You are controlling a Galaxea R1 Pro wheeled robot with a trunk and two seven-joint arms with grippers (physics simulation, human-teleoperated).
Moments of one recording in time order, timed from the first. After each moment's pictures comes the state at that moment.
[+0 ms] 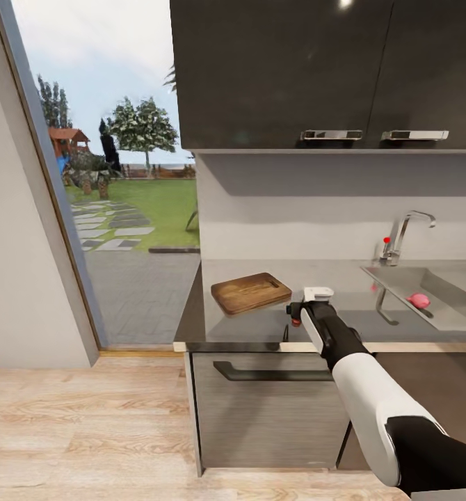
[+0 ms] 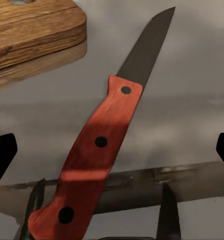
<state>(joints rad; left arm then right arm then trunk) -0.02 0.06 0.07 -0.33 0.02 -0.34 0.00 -0.97 0.07 0.00 -0.65 0.00 0.57 -0.23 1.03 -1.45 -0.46</state>
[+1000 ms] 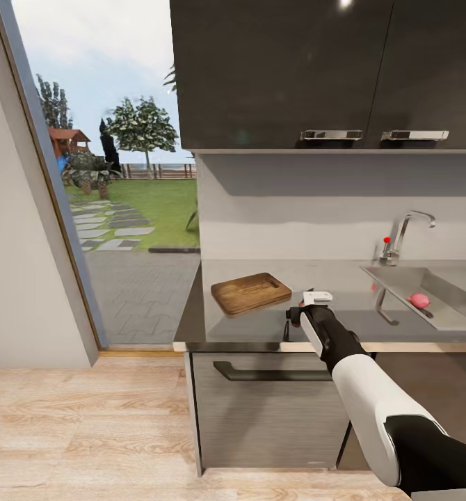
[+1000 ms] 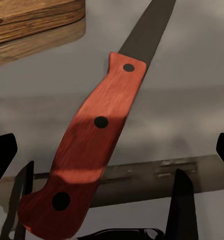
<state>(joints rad) -0.02 0.06 0.07 -0.33 0.02 -0.34 0.00 -0.97 0.07 0.00 -0.60 0.00 0.56 -0.23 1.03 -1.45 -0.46</state>
